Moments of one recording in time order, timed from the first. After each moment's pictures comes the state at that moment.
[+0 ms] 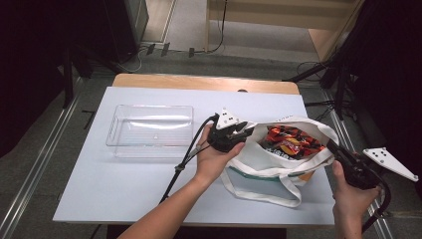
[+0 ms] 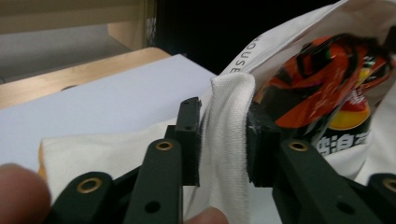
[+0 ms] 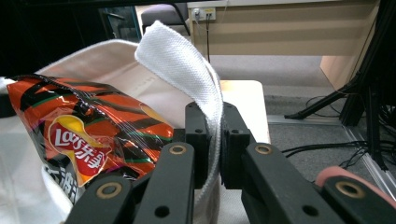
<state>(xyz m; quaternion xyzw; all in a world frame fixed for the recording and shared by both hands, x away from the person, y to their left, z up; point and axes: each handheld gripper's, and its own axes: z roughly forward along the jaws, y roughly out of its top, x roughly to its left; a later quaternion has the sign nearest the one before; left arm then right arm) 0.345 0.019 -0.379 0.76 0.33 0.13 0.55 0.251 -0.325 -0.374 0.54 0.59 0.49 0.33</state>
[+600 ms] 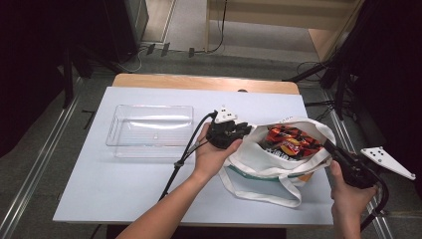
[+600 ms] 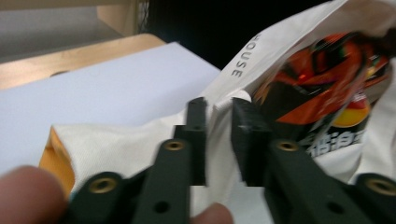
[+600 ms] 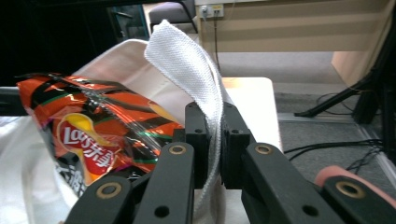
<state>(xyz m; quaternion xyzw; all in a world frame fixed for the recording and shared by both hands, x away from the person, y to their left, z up) 0.360 0.019 -0.388 0.78 0.35 0.11 0.51 0.254 -0.323 -0.378 0.54 0.60 0.51 0.31</state>
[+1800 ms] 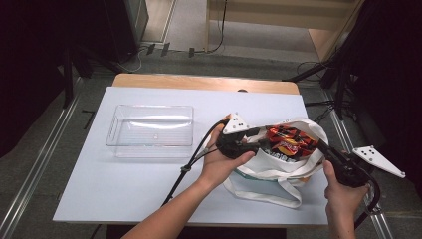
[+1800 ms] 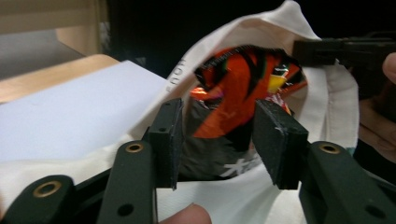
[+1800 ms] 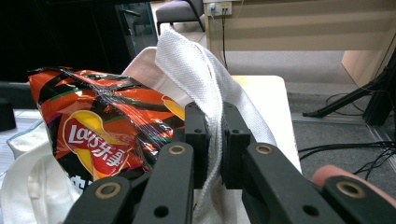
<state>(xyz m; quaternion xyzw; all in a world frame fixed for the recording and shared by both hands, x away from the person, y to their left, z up) 0.333 -0.006 -0.380 0.78 0.28 0.07 0.56 0.258 -0.311 -0.383 0.53 0.60 0.51 0.31</state>
